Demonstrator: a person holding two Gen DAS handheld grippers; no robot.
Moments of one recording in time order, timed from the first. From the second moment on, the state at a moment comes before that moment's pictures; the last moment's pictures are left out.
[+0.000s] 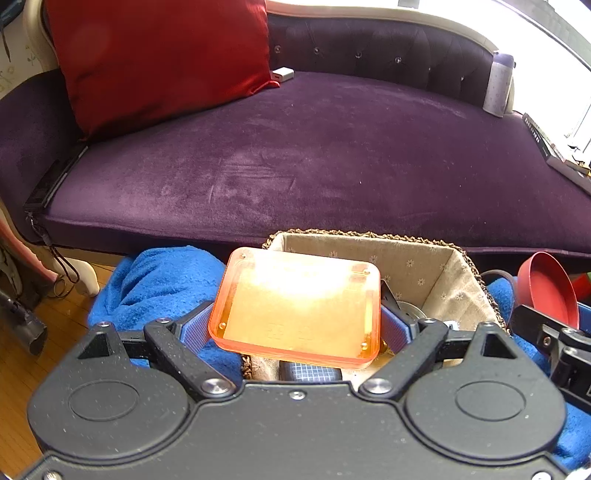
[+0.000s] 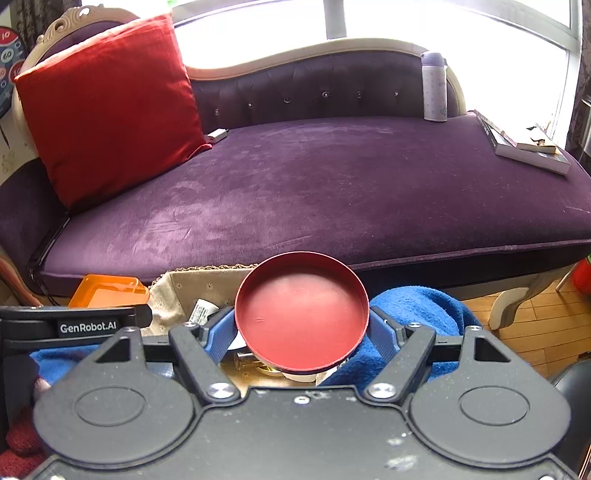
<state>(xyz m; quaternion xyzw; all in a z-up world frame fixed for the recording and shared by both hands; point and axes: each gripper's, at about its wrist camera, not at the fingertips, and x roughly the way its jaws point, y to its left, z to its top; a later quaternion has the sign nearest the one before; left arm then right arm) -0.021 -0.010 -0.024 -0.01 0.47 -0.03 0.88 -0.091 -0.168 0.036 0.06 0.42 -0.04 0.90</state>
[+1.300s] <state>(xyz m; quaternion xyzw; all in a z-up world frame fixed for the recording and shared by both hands) -0.018 -0.010 -0.026 -0.01 0.49 -0.04 0.87 -0.087 -0.175 0.031 0.07 0.43 -0.03 0.90</state>
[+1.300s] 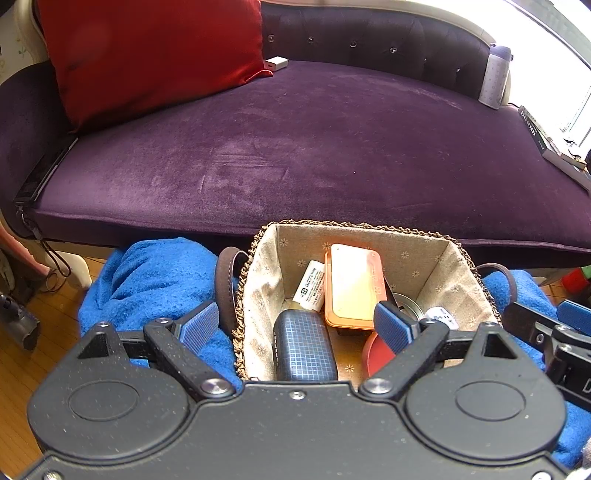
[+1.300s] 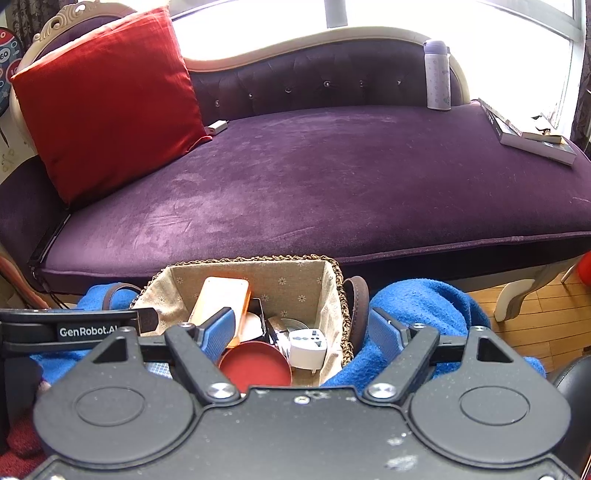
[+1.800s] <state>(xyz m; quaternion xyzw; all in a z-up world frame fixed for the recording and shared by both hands) -0.020 -0.011 -0.024 0.00 0.48 -0.03 0.88 -0.084 -0.173 0.029 0.07 0.44 -0.04 0.89</state>
